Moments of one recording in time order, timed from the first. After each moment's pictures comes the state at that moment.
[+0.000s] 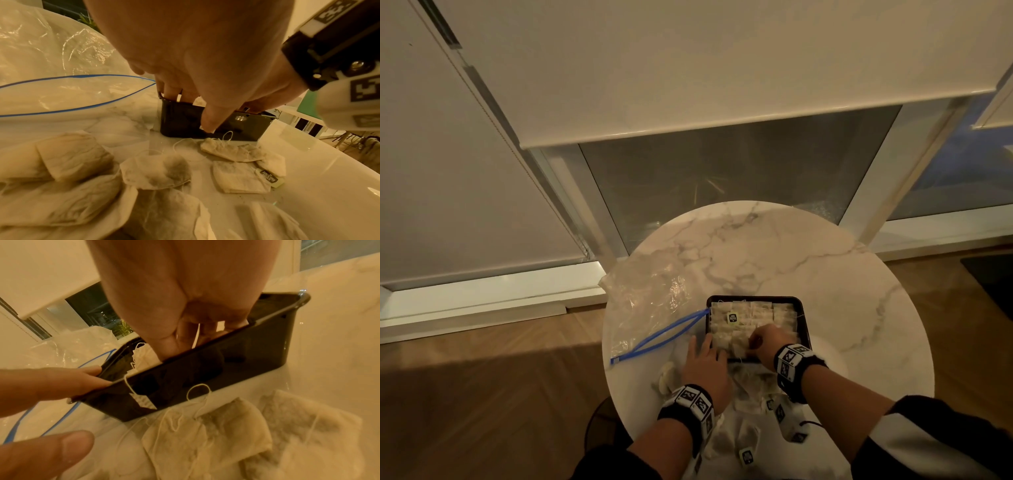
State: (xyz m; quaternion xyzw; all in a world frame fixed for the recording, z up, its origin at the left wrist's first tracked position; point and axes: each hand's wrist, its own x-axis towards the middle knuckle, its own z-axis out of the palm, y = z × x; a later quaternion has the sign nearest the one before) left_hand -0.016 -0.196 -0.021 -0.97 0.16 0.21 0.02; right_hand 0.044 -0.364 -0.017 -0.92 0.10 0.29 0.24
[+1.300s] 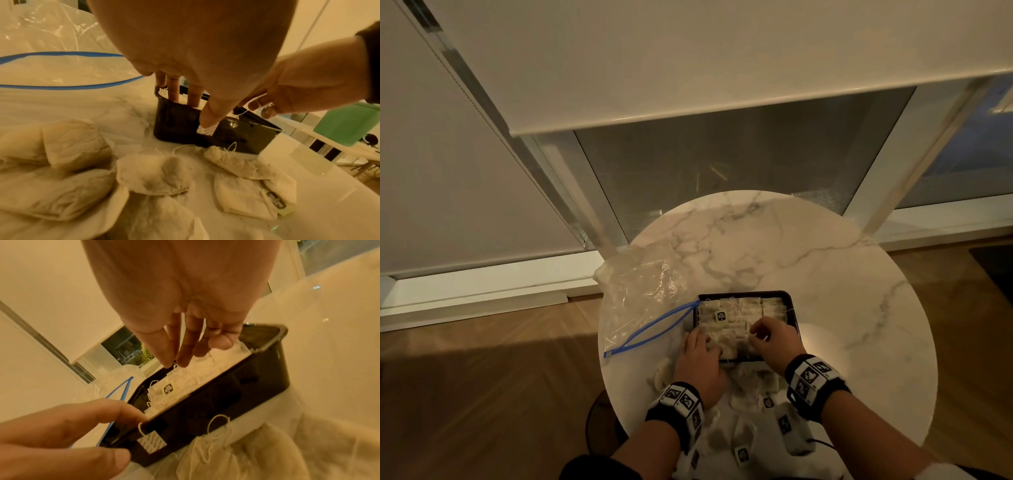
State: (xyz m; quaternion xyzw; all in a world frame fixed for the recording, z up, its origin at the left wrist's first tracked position) left_hand -0.010 -0.191 -0.027 -0.97 0.09 0.20 -0.11; right_hand 0.030 -0.378 -0.013 -0.91 0.07 0.16 0.38
